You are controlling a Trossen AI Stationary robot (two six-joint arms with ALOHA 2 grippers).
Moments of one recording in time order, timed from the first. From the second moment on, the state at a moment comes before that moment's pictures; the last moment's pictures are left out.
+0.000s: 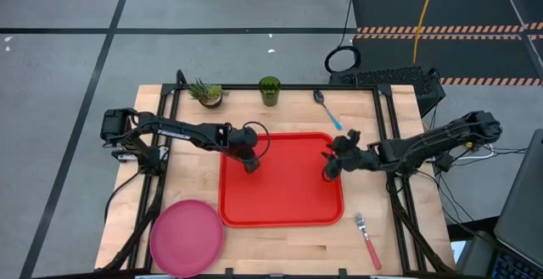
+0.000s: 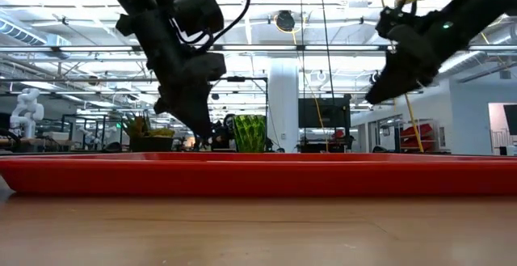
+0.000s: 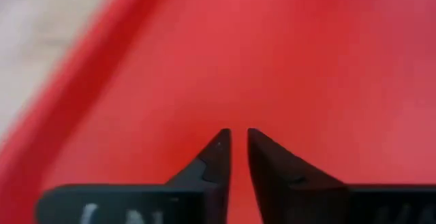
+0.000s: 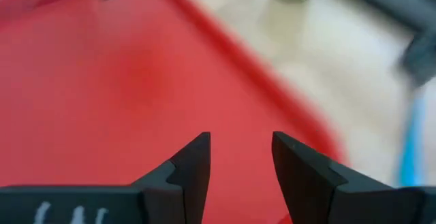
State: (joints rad) left arm 0.08 1.62 0.92 -0.34 -0.02 -0.48; right arm 0.18 1.05 0.49 -0.26 0.62 0.51
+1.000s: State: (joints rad) left arm -0.29 1.62 1.35 -0.98 -0.03 0.09; right arm 0.18 1.01 0.36 0.01 0.51 0.42
